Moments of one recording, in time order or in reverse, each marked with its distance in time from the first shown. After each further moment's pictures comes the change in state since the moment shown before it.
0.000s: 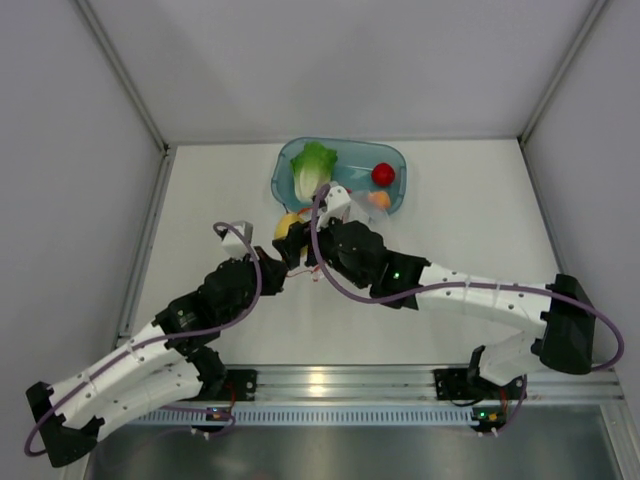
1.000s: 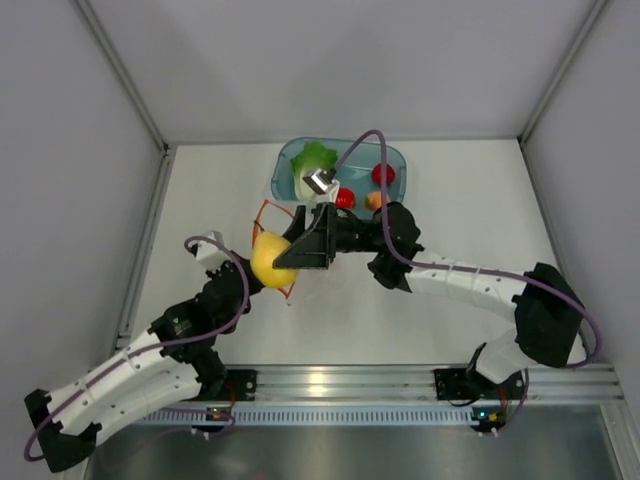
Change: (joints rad) left arm -0.005 -0.071 -0.060 -0.091 -0.362 -0.161; right arm -0.187 0.097 -0.069 0.900 -1.152 1.010
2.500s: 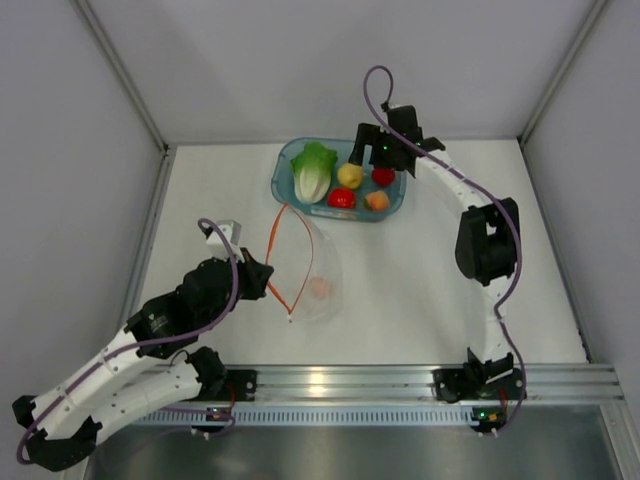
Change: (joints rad) left arm 0.000 0.022 0.227 -0.203 0.342 0.245; right arm -0.626 0.637 0.849 -1.447 0.582 -0.940
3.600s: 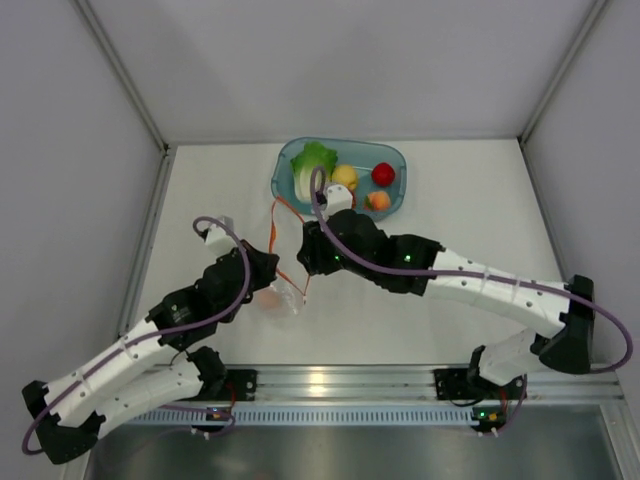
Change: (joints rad) left arm 0.000 0.084 -0.046 0.129 -0.162 -0.278; right arm 0.807 -0.776 -0.564 -0.060 0.439 0.153
